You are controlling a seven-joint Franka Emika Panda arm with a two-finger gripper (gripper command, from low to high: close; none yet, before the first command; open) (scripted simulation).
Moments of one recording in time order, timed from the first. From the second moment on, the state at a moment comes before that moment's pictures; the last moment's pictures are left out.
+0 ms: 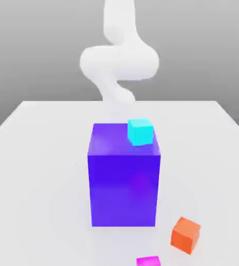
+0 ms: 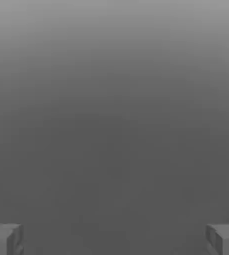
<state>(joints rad) 0.00 -0.71 0.01 -2.30 0.00 2.33 0.80</state>
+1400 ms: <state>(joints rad) 0.06 0.49 0.05 -2.26 -0.06 2.75 0.79</state>
